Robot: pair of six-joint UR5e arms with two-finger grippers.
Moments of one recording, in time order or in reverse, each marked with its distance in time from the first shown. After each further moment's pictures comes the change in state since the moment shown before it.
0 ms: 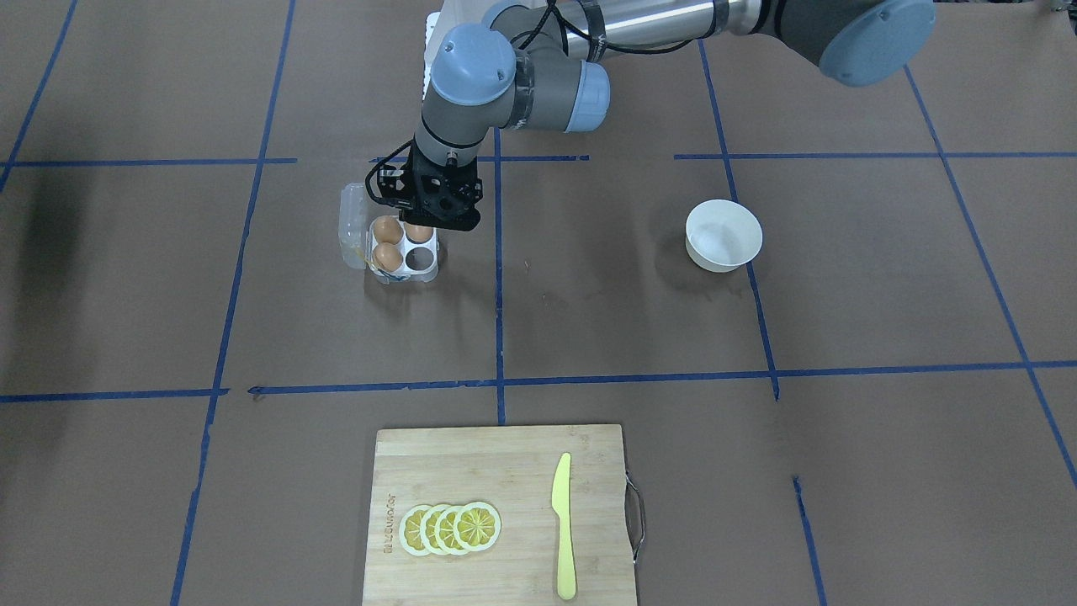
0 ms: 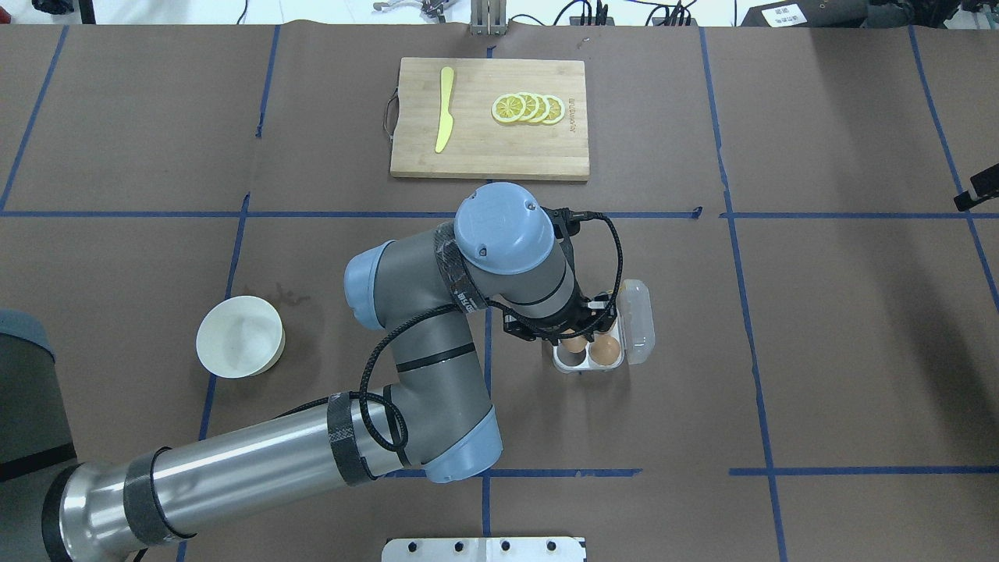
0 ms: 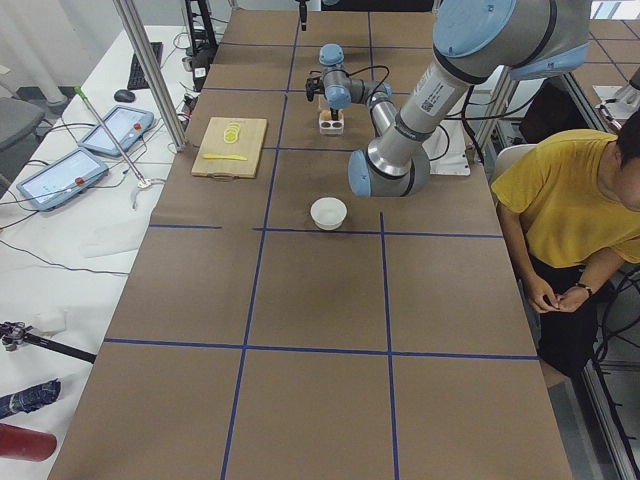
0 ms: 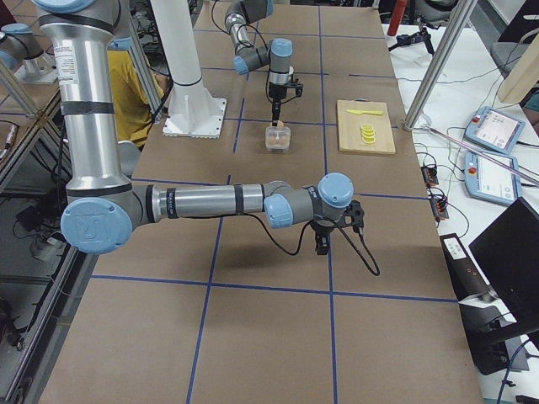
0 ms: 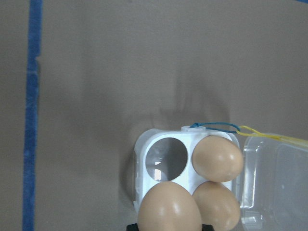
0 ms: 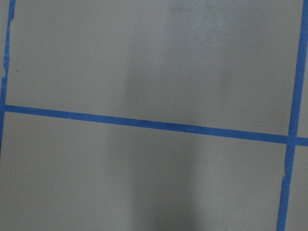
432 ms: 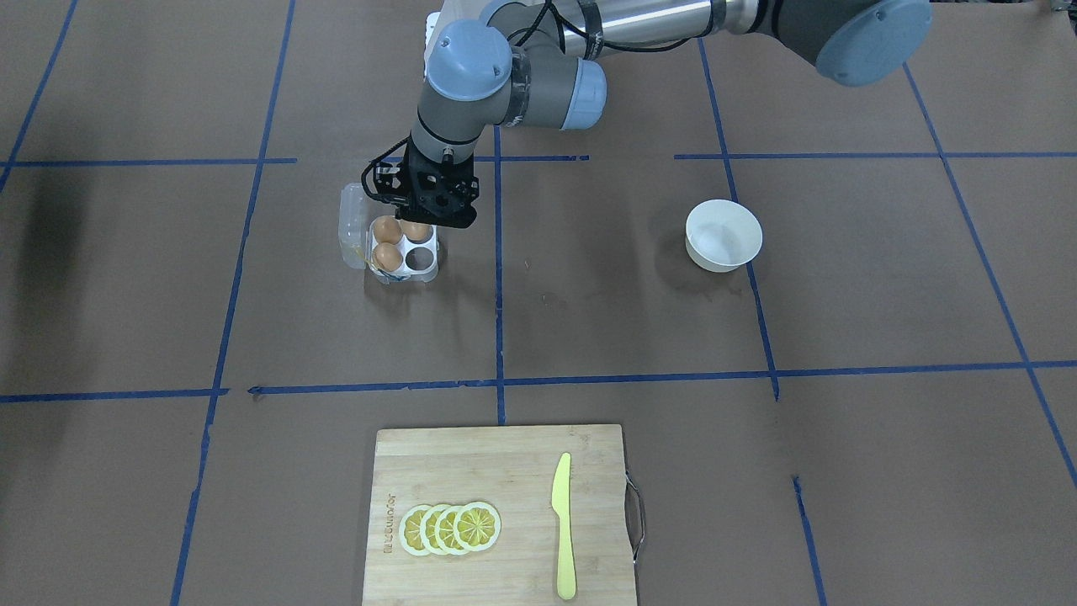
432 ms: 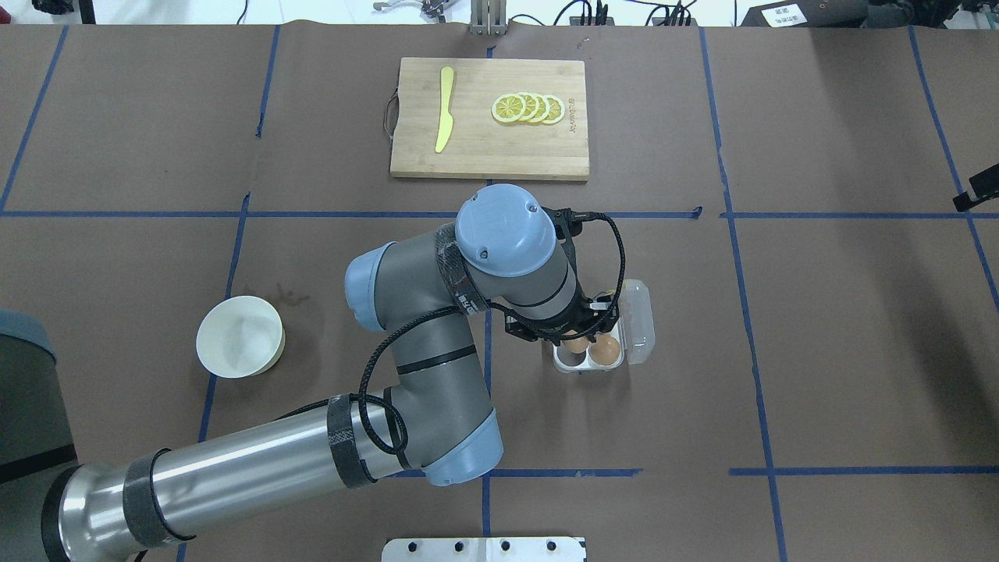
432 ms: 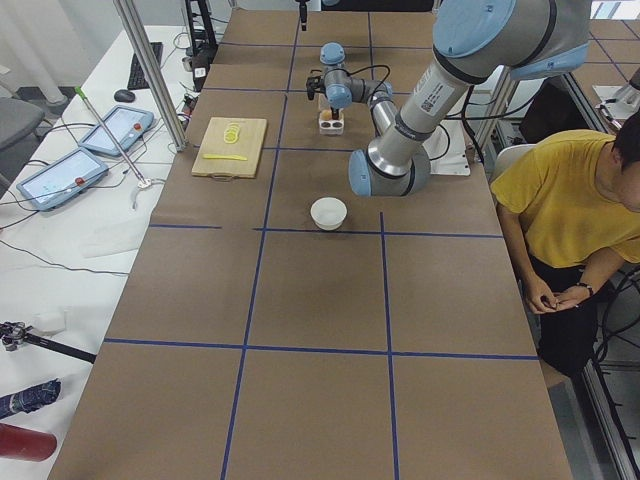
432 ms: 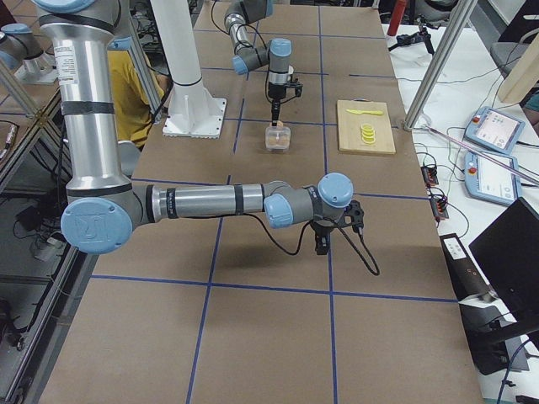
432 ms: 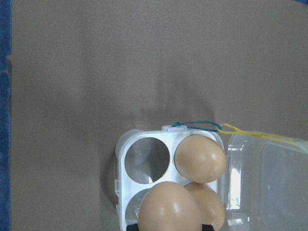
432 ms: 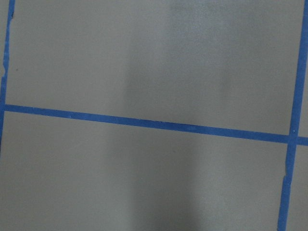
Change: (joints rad) left arm 0.002 0.002 -0.013 0.003 0.005 -0.001; right arm -0.002 0.000 -0.001 0.000 0.000 0.001
